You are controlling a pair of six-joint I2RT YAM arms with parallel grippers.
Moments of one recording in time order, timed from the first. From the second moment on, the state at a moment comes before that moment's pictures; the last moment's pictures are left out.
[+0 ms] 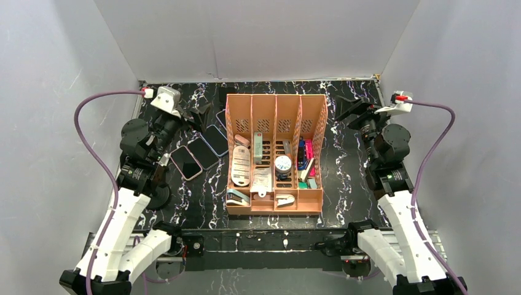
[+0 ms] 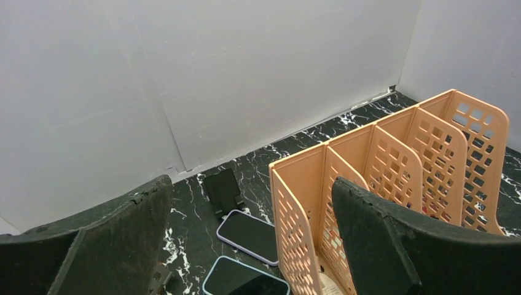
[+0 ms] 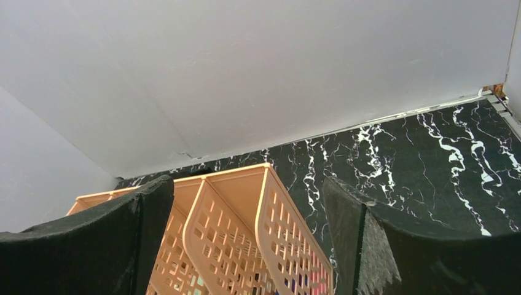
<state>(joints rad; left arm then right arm) -0.30 0.84 1.00 0.01 0.16 0.09 0.20 0.78 0.84 0.09 0.07 0.44</state>
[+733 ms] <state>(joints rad) -0.30 1.07 0.87 -0.04 0.10 -0.17 0.20 0.89 0.70 -0.04 0.06 0.36</state>
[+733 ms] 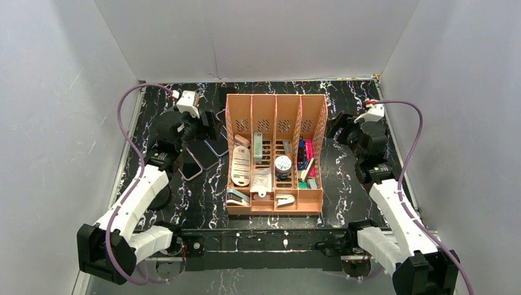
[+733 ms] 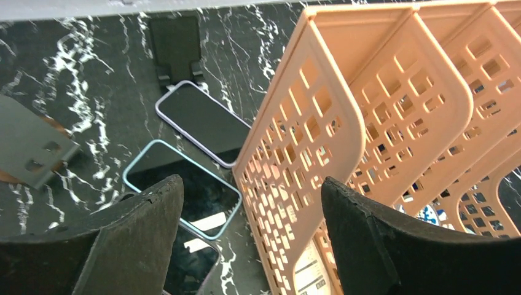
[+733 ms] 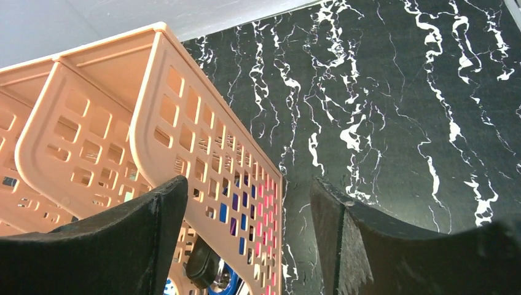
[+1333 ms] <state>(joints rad) -0.30 0.98 0.71 0.22 0.39 -0.24 0.23 0.76 0.55 0.17 -0.01 0.36</state>
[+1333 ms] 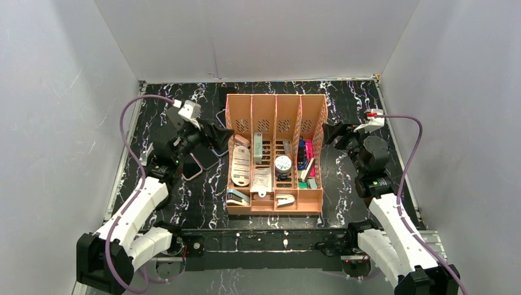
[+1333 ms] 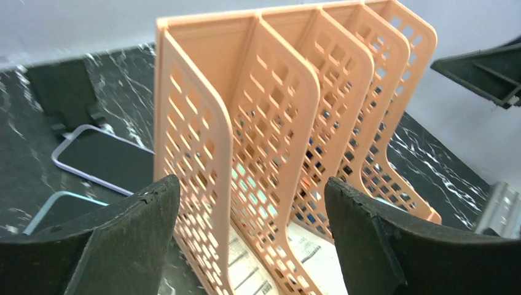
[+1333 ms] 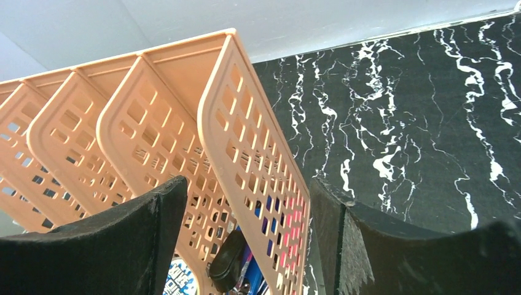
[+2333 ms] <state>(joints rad) -0.52 1.32 0.73 0.18 0.16 -0.20 0.39 1.01 0.59 0.17 0.20 0.31</state>
